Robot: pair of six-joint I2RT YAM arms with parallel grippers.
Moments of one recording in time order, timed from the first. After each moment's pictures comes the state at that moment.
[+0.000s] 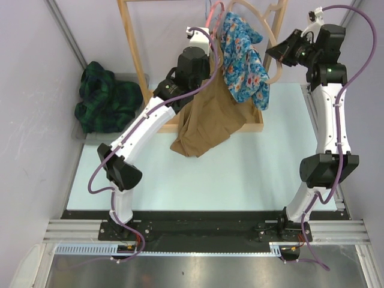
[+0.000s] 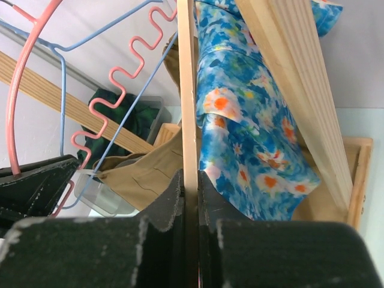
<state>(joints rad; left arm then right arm) -0.71 1.96 2.25 -0.42 -0.52 -0.10 -0.05 1.82 2.20 -0.56 -0.58 0.48</state>
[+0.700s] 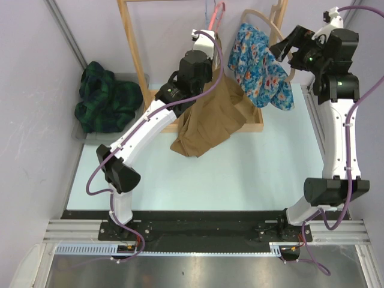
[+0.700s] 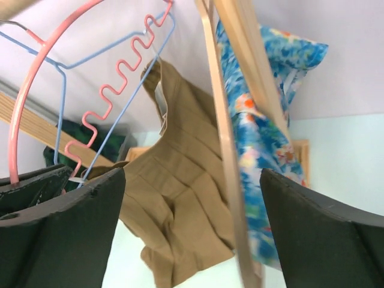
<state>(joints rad) -0.74 1.93 2.19 -0.36 -0.54 -0.01 -0.02 1.61 2.08 -0.60 -0.33 0.42</state>
